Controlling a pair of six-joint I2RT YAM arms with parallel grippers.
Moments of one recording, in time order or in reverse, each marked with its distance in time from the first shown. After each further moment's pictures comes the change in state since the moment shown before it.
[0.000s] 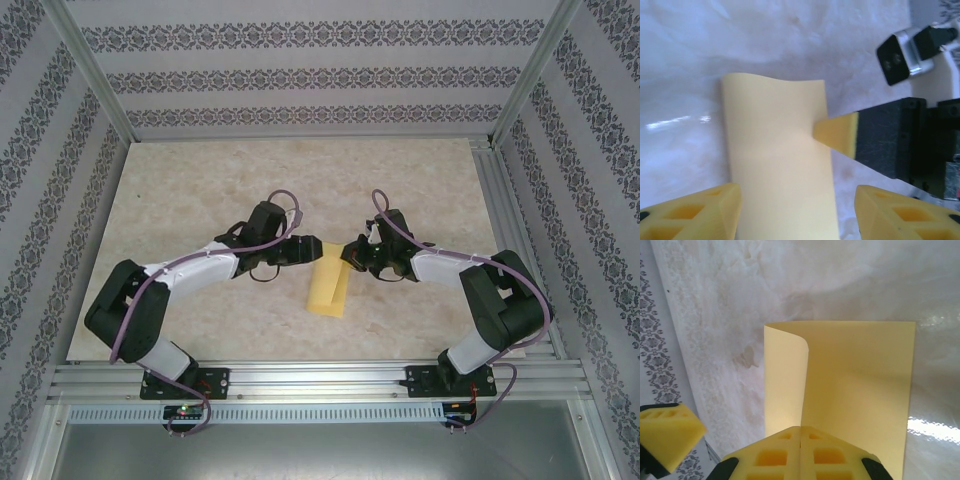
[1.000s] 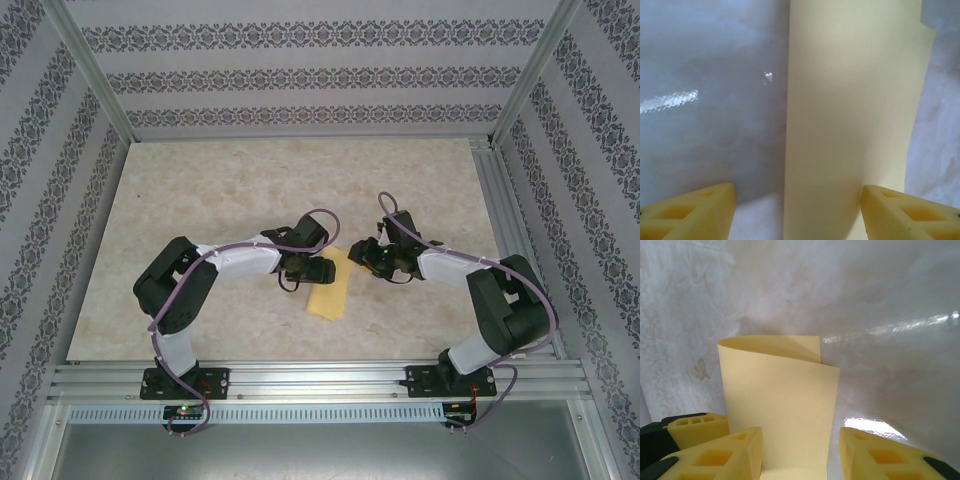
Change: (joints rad) left arm -0.163 0.285 0.222 -0.299 -0.241 0.052; right arm -0.066 -0.046 0.000 -0.164 0.092 -0.120
